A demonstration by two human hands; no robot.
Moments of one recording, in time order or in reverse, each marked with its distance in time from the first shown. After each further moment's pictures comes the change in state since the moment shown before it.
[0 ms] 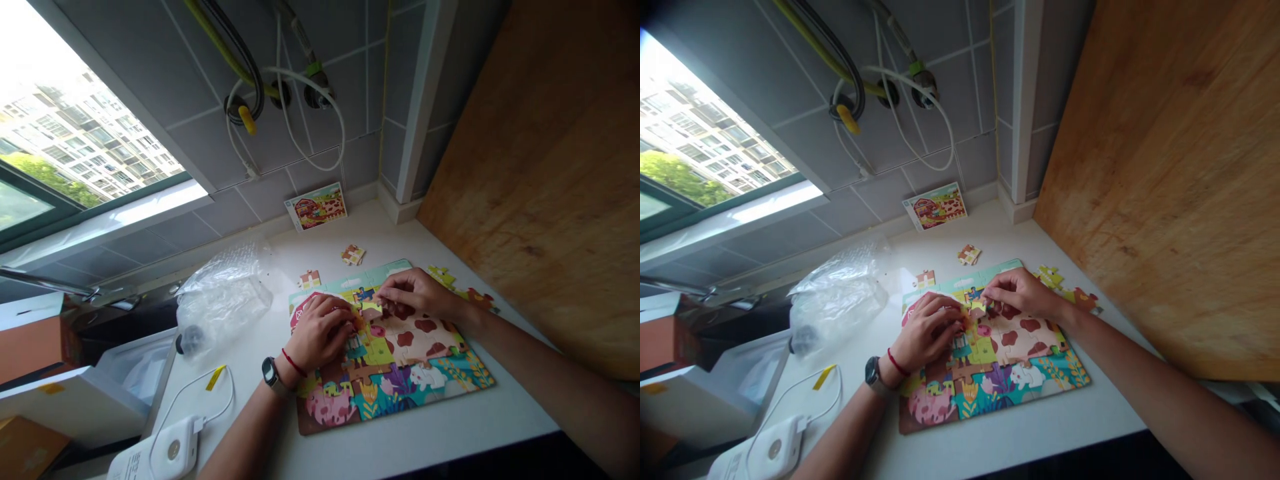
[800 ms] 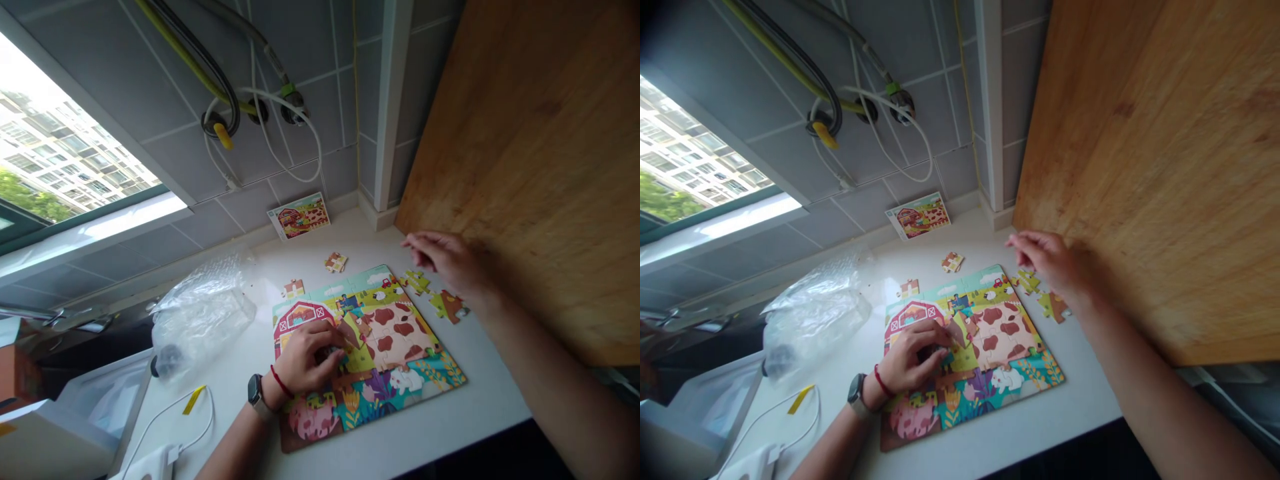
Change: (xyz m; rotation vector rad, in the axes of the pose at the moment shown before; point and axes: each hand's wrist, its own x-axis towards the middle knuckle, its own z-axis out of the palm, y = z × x) left_hand -0.002 0.009 0.008 -0.255 -0.131 0.011; right_hand -0.018 -0.025 -0.061 -0.036 0.601 -0.153
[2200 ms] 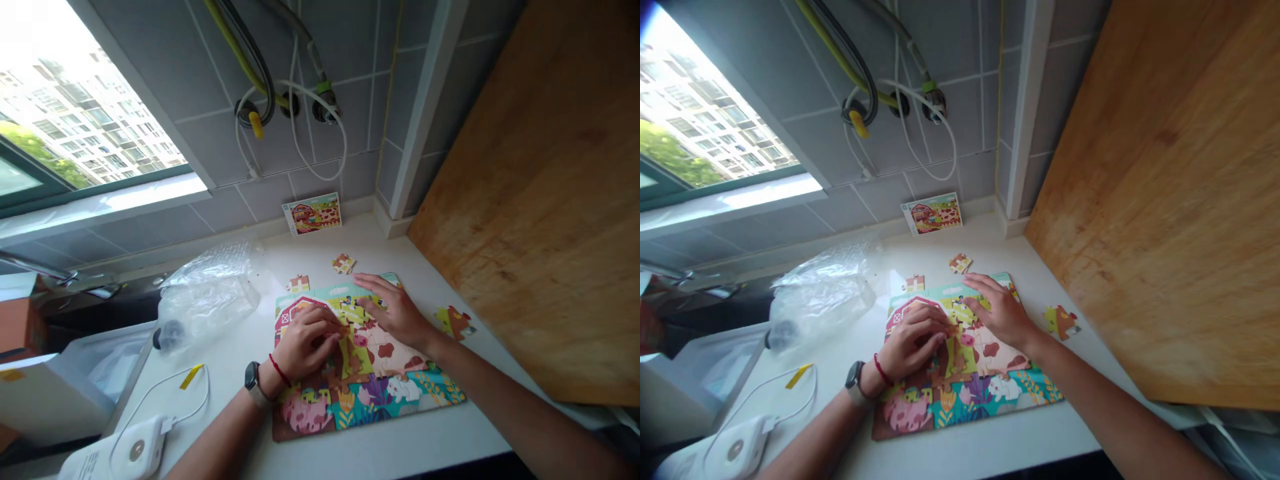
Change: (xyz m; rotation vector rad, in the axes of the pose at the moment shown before) left_hand 0.003 -0.004 -0.002 0.085 0.218 0.084; right_hand -0.037 0.036 0.076 -0.374 -0.298 -0.426
